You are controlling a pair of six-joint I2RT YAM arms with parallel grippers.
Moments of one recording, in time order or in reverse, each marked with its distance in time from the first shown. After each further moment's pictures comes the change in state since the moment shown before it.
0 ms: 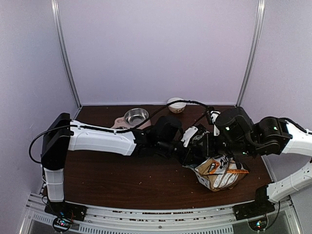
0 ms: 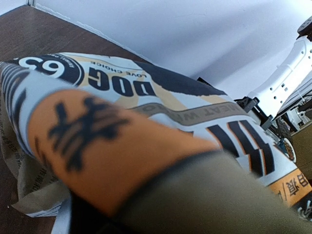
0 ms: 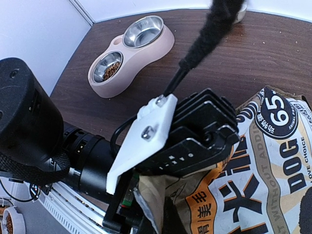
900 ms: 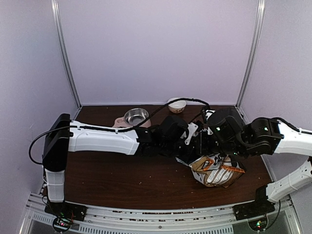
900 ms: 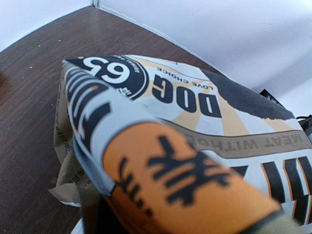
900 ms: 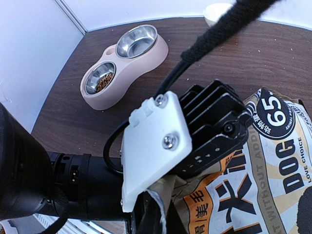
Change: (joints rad) left arm -0.033 0.014 0.082 -0.164 -0.382 0.031; right arm -0.003 0.063 0.001 0.065 0.044 -0.015
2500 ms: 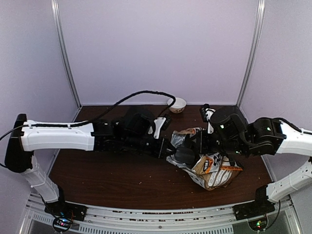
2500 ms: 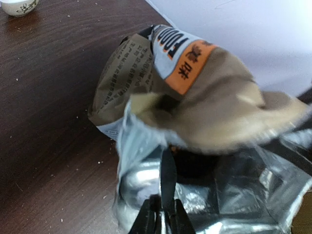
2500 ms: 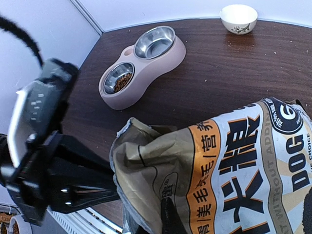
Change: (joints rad) left arm 0.048 -0.435 -0.309 -0.151 0.055 -0.294; right arm -0.004 -0.023 -0.004 0.049 -0.039 0.003
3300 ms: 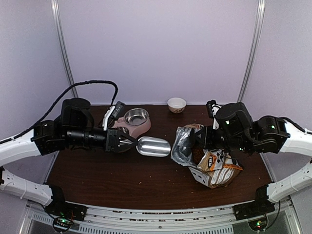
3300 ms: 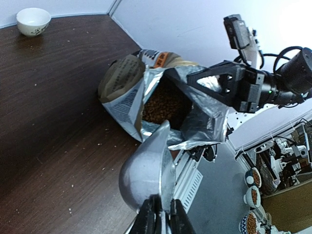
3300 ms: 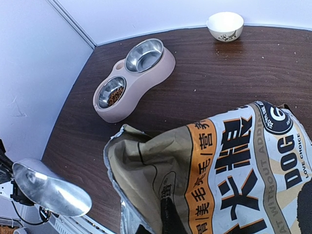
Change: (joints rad) left arm 0.165 -0.555 -0.301 -0.065 0.221 0.009; right arm -0.041 -0.033 -0.005 -0.009 0.030 0.010
